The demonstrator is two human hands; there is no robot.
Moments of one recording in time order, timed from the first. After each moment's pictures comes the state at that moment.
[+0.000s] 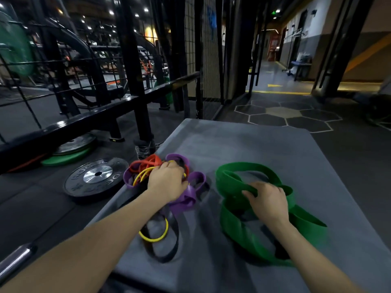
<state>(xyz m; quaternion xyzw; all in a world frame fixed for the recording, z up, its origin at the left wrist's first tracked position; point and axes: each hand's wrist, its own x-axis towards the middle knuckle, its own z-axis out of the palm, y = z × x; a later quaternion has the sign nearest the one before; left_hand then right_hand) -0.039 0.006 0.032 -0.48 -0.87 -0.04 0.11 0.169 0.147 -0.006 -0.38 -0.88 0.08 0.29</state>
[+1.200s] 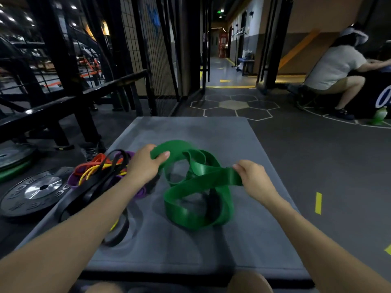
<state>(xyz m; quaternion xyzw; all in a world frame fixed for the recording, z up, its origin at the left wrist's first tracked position) 0.055 0.039 0.065 -0.43 -0.82 -0.38 -0.03 0.299 0.161 0.033 -0.39 -0.84 0.22 0.29</state>
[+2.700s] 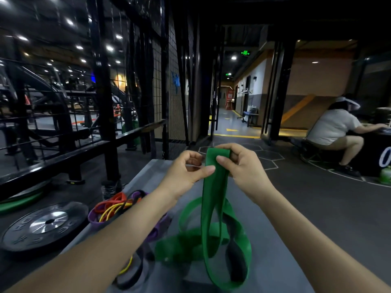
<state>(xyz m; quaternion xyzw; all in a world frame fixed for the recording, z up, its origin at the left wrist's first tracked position) 0.117 0.009 0.174 -0.50 -0.53 -0.66 -0.21 0.253 0.082 0.196 -0.16 -0.77 0.42 0.45</state>
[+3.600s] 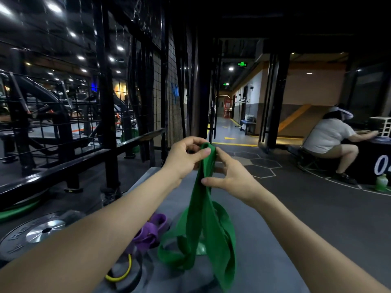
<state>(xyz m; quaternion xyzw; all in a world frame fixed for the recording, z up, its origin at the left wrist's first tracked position) 0.125 0.011 0.225 -0.51 -0.51 -0.67 -0.17 0.252 0.081 0.201 -0.18 -0.85 0.37 0.32</state>
